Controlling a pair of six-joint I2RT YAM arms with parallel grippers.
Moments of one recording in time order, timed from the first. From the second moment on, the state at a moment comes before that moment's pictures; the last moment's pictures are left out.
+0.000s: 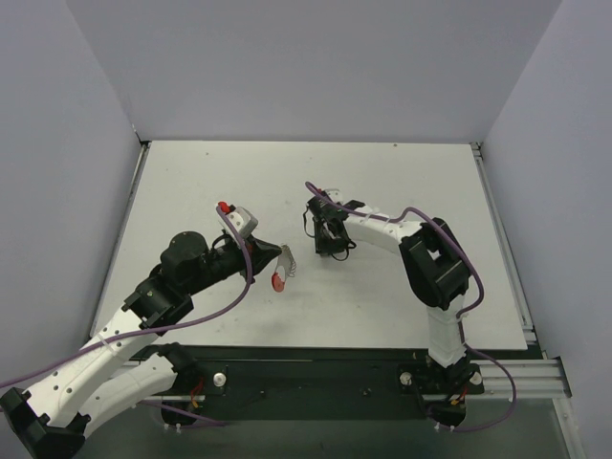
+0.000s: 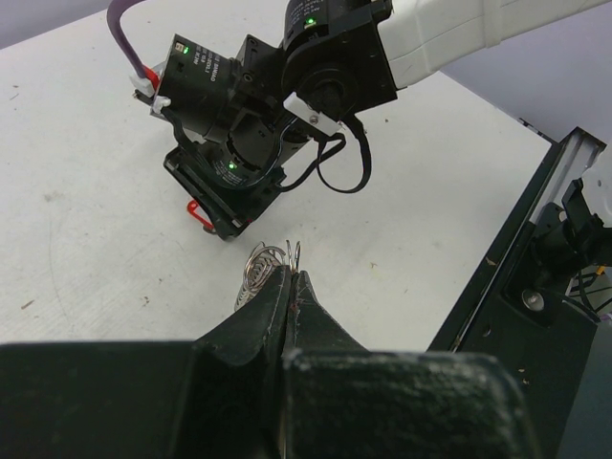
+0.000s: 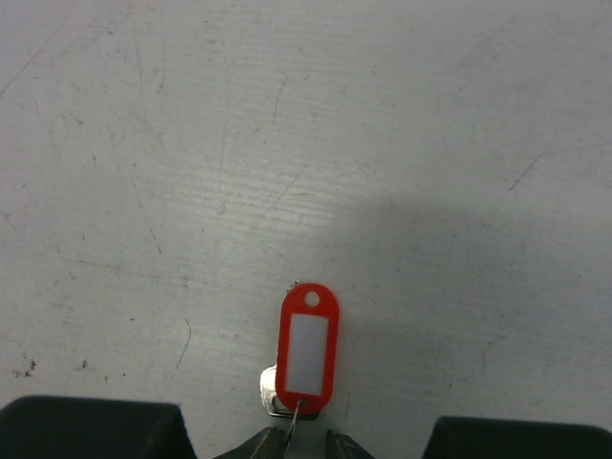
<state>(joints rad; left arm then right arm) -0.72 0.76 0.78 -0.17 0.21 -0.17 0.68 1.99 1.36 -0.53 0.17 0.53</state>
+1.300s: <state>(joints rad) -0.73 0.77 0.78 -0.18 0.20 -0.17 0.66 1.38 0.92 -0.22 0.01 0.24</state>
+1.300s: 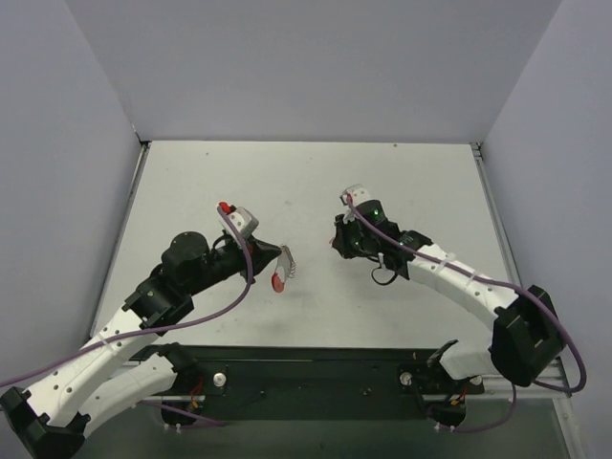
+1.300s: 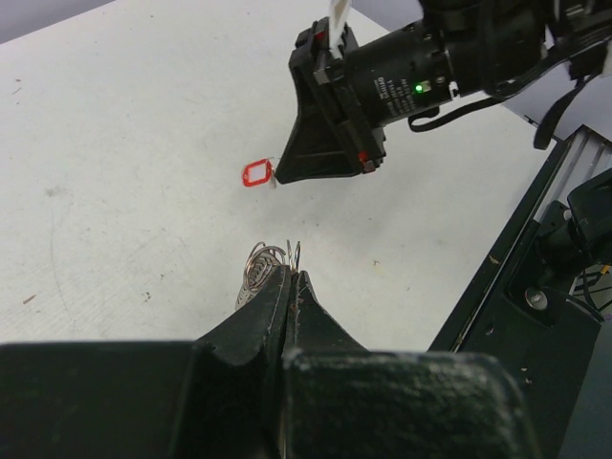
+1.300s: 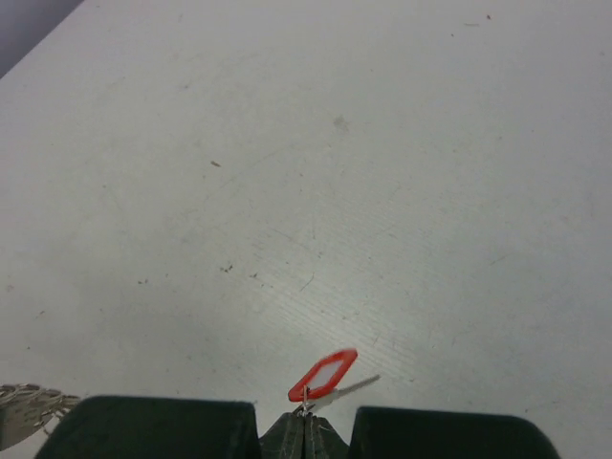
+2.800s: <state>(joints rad) -0.73 0.74 0.78 -0.15 0.48 -0.09 0.49 1.01 0.94 -0.14 -1.16 0.03</state>
